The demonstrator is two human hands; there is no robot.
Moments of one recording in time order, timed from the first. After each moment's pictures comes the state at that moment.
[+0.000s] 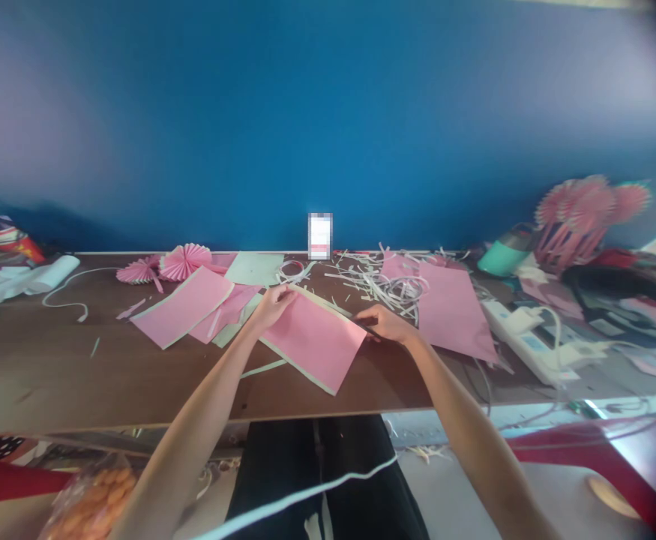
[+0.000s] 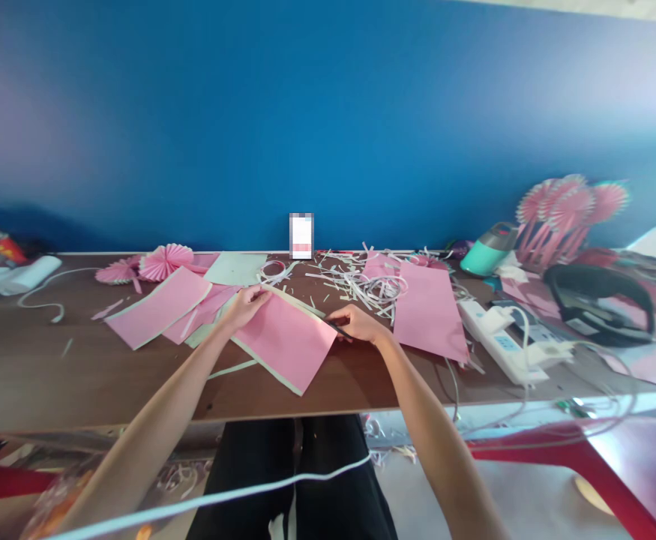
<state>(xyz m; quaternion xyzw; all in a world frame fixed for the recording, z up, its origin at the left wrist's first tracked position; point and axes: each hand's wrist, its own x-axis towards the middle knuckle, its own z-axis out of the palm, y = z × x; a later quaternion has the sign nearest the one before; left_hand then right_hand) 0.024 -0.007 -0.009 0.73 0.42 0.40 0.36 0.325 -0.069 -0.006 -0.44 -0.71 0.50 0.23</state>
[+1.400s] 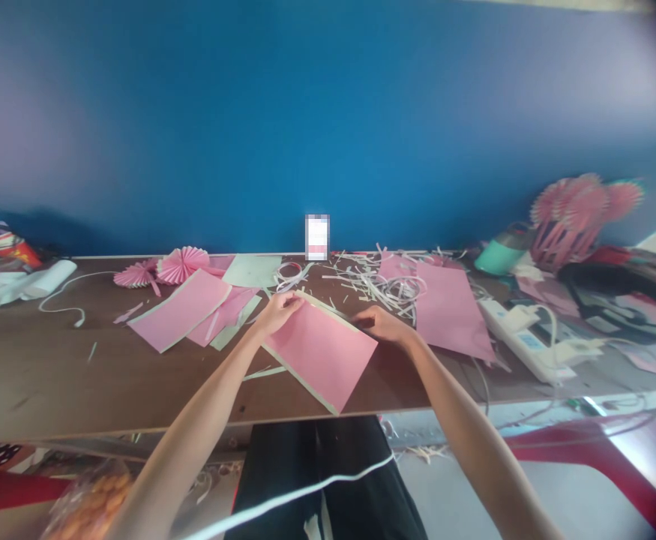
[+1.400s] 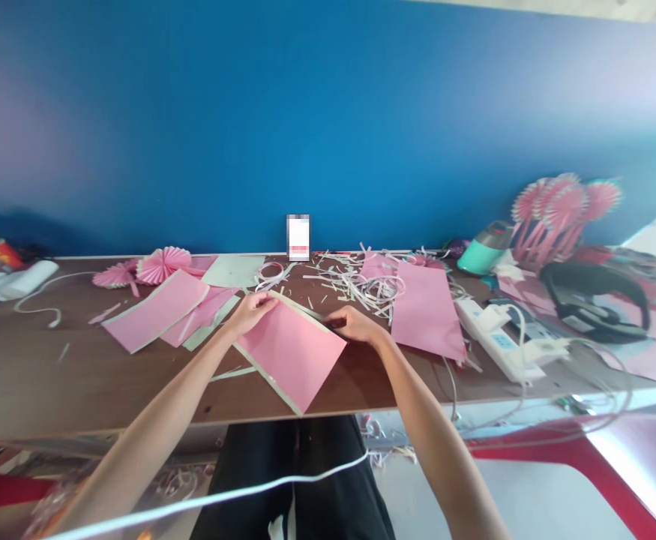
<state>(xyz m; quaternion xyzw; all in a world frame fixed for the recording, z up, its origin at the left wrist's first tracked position) 0.034 -0.015 -0.009 0.75 0.41 0.35 0.39 0.328 -0.060 -0.019 -0.42 -0.75 0.45 0.26</state>
